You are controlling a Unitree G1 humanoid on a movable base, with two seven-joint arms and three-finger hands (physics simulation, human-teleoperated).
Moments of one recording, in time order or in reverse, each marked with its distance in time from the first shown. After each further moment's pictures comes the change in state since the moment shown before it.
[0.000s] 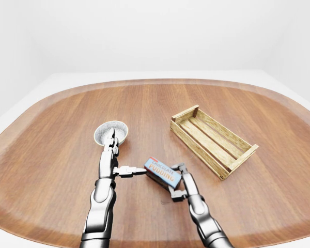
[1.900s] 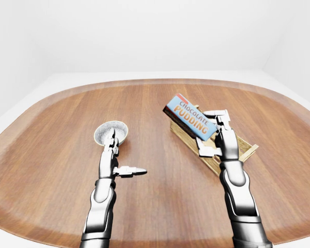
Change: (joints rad) left arm 0.000 0.000 0.000 0.003 0.000 0.000 -0.002; right arm -0.092 -0.123 -0.219 -0.660 0.165 0.000 0.152
